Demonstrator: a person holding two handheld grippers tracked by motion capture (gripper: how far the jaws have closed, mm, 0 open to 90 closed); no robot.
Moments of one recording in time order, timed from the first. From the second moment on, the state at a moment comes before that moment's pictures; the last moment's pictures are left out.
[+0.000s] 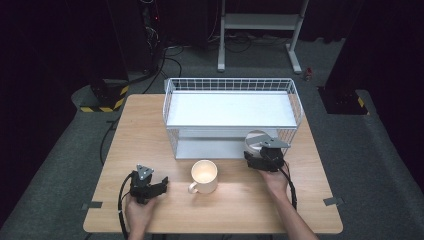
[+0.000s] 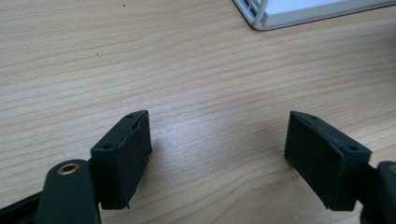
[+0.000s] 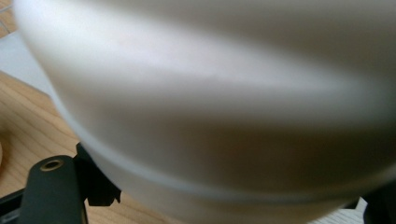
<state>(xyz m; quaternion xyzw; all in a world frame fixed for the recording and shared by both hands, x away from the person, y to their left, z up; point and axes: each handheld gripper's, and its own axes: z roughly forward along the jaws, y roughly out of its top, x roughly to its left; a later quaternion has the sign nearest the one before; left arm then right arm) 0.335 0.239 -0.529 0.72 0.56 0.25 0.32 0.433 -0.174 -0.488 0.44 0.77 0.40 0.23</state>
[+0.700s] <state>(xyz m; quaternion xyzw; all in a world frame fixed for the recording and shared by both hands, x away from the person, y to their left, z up) 0.335 0.240 -0.528 0.72 0.56 0.25 0.32 0.453 -0.173 -0.491 0.45 0.76 0.40 0.24</state>
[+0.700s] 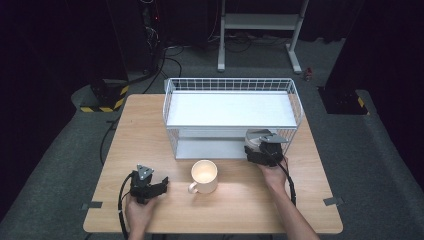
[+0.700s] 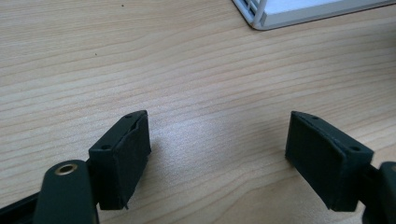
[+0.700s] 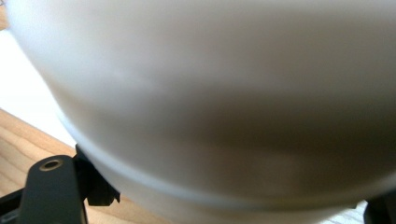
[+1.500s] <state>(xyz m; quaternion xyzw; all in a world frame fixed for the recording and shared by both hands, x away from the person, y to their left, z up) 0.335 0.239 -0.529 0.73 0.56 0.25 0.32 0.450 -0.175 -0.490 0.46 0.76 0.39 0.23</state>
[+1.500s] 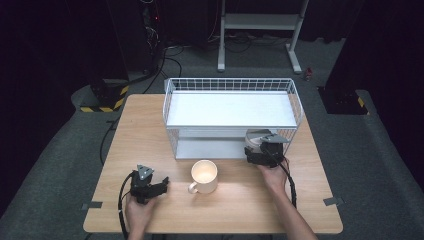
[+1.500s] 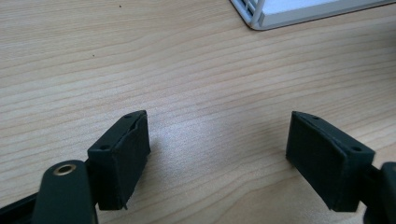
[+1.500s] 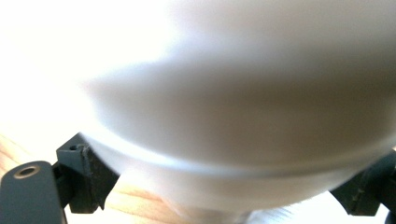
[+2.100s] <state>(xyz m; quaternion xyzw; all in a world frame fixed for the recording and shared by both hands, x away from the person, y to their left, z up) 0.336 0.239 -0.529 0.73 0.56 0.25 0.32 0.435 -0.184 -0.494 0.48 0.76 0.39 0.22</state>
